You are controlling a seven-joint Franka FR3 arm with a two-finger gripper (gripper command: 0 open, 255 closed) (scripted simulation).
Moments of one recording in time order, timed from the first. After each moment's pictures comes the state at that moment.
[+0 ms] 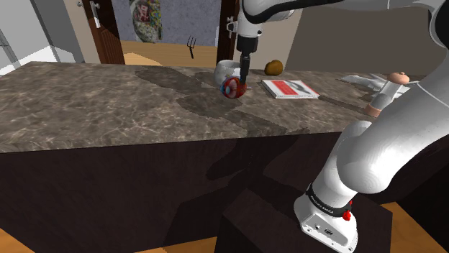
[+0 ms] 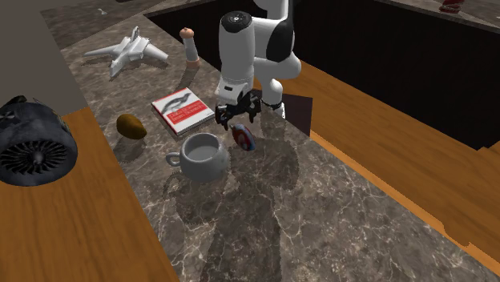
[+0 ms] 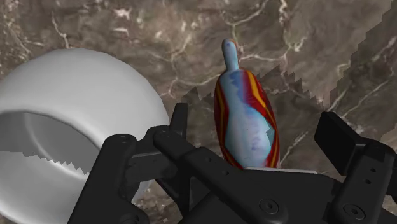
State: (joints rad) arm 0.16 -0.29 -0.23 -2.12 -0.10 1.81 -0.68
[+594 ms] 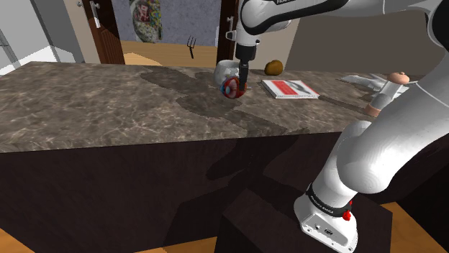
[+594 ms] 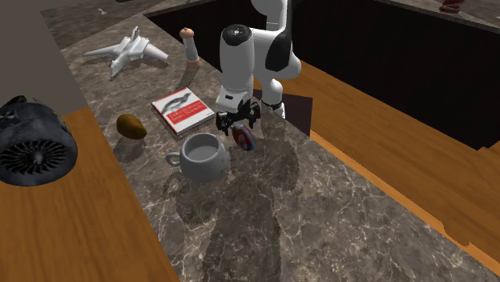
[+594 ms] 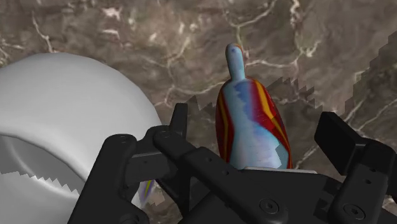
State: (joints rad) arm 0.16 -0.28 -0.23 -2.18 -0.10 1.89 -0.68
